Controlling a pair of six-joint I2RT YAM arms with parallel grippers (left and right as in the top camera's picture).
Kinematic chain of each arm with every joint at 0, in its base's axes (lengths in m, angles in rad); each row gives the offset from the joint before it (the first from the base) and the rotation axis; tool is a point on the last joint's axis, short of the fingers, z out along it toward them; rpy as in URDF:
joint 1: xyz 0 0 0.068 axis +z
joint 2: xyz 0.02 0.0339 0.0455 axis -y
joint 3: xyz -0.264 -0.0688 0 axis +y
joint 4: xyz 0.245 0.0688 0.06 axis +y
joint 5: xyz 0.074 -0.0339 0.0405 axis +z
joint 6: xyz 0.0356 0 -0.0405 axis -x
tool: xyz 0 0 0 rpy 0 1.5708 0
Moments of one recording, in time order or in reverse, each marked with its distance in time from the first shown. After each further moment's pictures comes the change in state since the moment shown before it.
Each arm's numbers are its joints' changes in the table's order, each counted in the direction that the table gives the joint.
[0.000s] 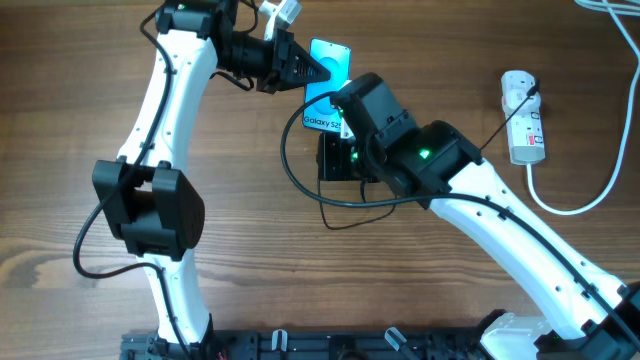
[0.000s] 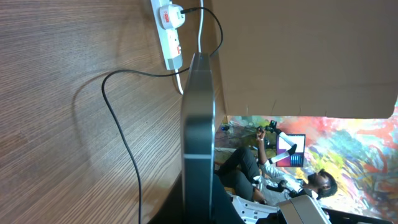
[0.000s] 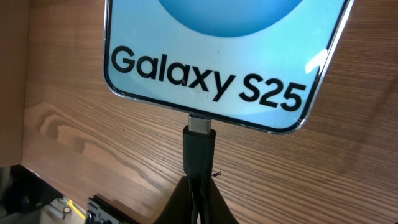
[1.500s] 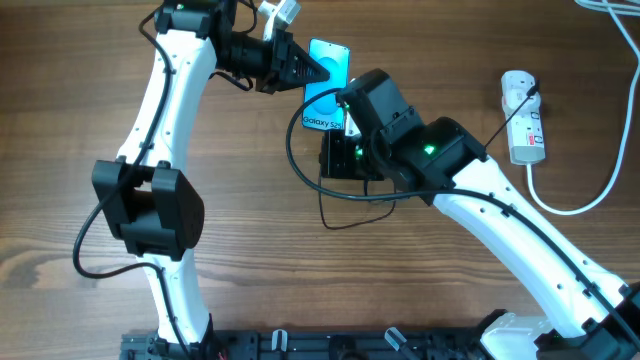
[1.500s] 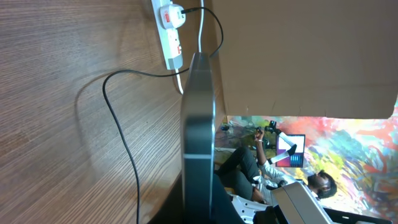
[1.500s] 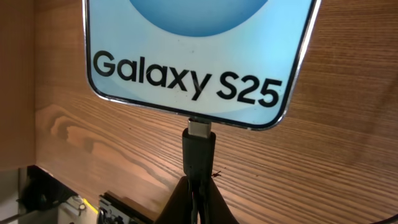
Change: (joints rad) left arm 0.000 0.000 0.000 0.008 0.000 -0.006; right arm -0.028 0.000 0.000 0.011 0.045 -0.030
